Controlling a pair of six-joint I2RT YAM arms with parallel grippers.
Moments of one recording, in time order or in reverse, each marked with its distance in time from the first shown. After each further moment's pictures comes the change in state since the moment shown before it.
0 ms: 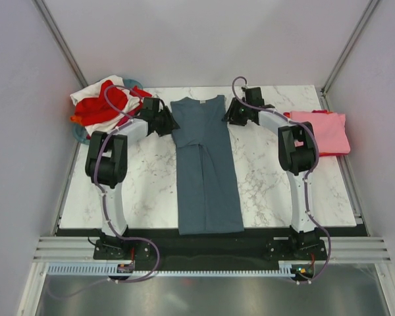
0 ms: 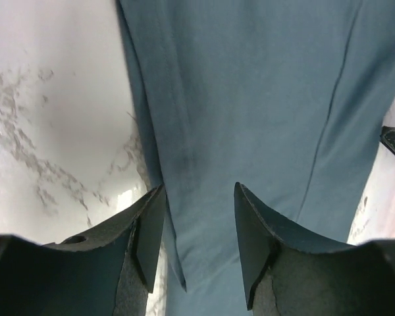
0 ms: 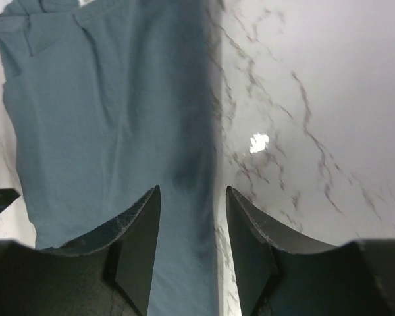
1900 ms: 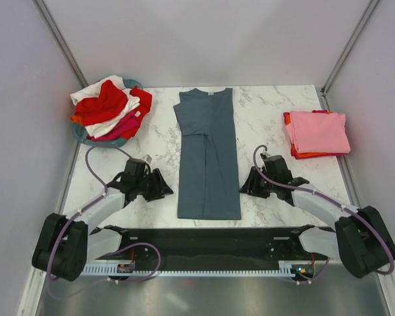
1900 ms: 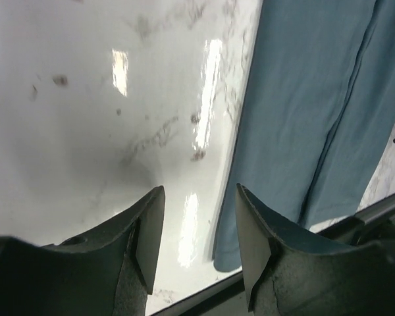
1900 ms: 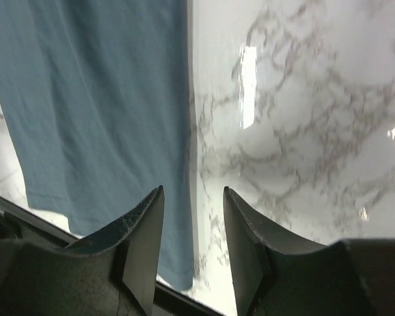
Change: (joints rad) left arm -0.082 -0.898 -0.988 -0.052 0.120 -0.035; right arm 0.151 -1.124 -1.321 0.064 0.049 0.120
